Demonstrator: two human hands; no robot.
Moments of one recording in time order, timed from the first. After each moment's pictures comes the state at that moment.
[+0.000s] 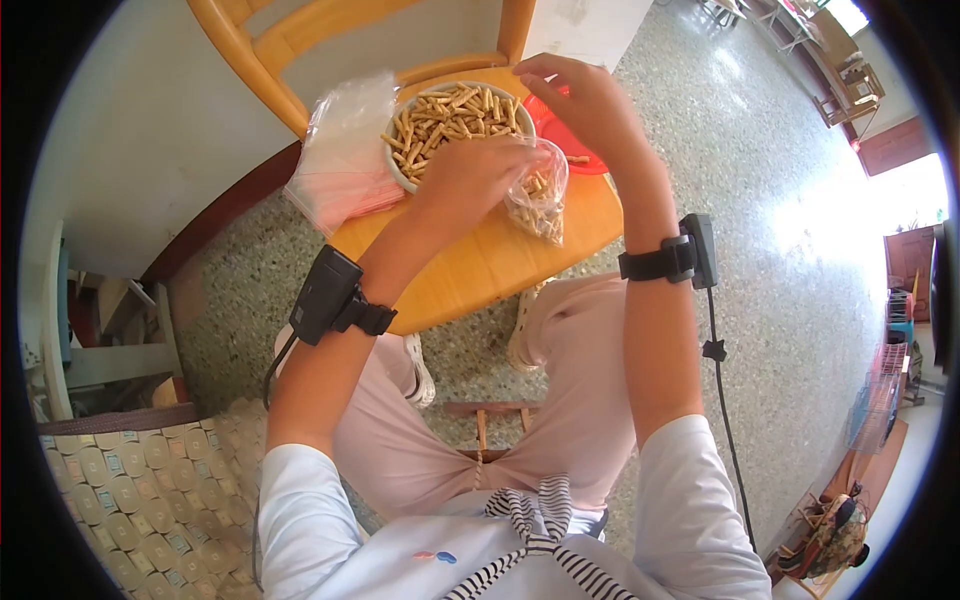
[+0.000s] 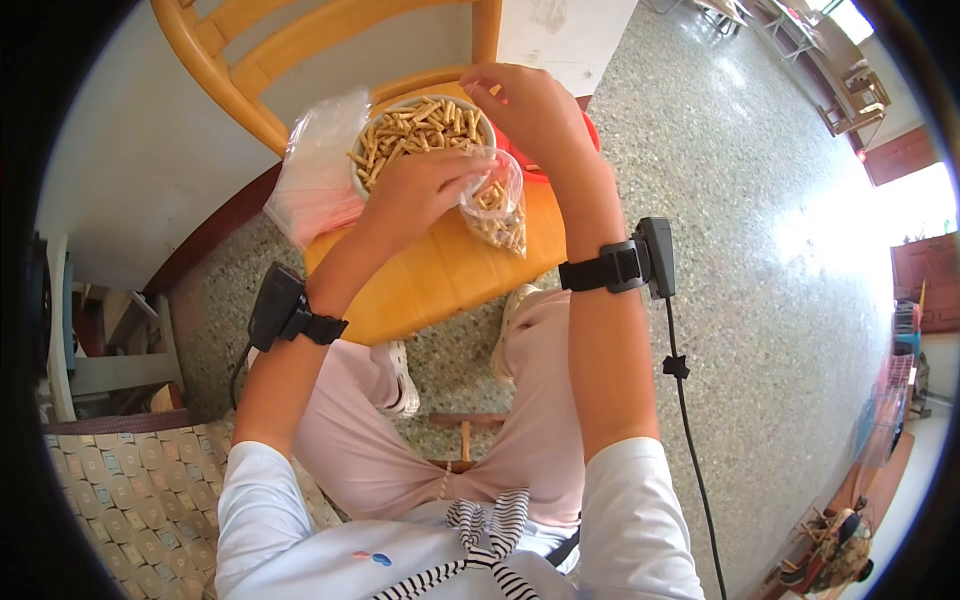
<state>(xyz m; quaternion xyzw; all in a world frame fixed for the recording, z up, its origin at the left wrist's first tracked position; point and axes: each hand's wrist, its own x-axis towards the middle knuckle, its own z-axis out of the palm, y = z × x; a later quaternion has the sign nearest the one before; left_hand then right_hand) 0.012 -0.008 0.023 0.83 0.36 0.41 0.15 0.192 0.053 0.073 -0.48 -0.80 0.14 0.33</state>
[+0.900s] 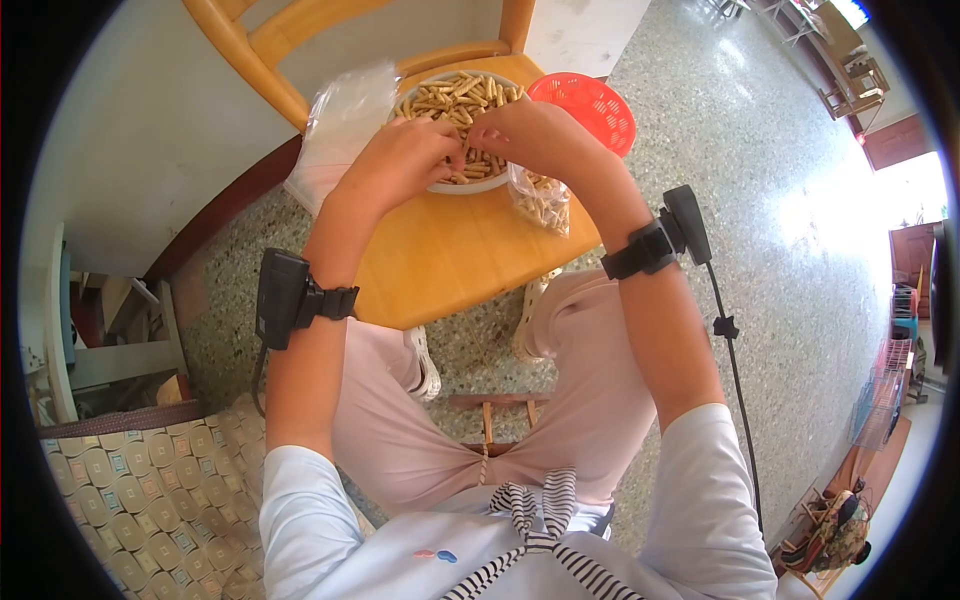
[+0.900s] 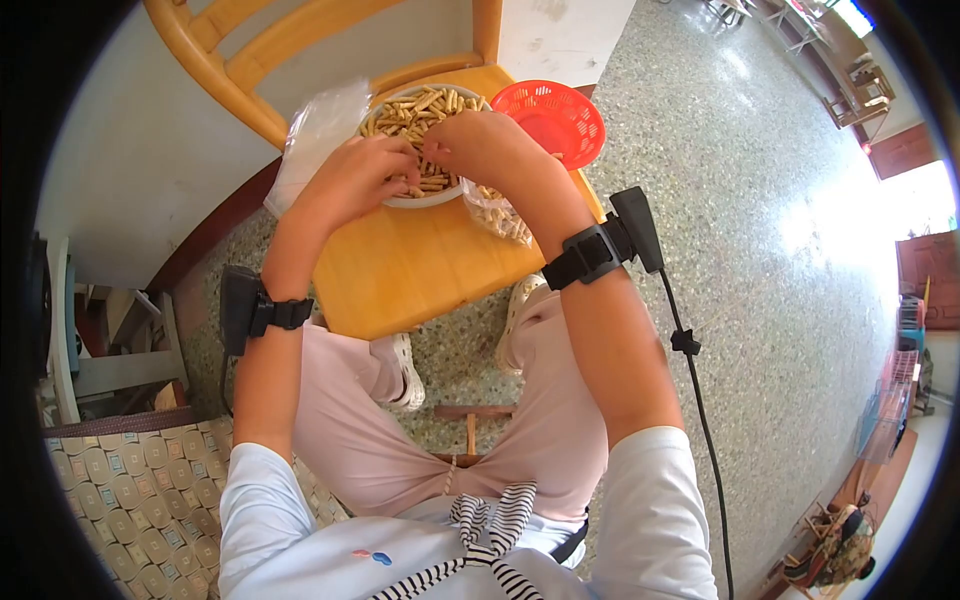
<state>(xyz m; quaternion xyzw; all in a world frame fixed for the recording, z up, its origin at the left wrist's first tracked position) -0.062 0.009 0.036 0.91 0.40 0.11 0.07 0.154 0.040 0.046 -0.43 -0.88 0.18 0.09</state>
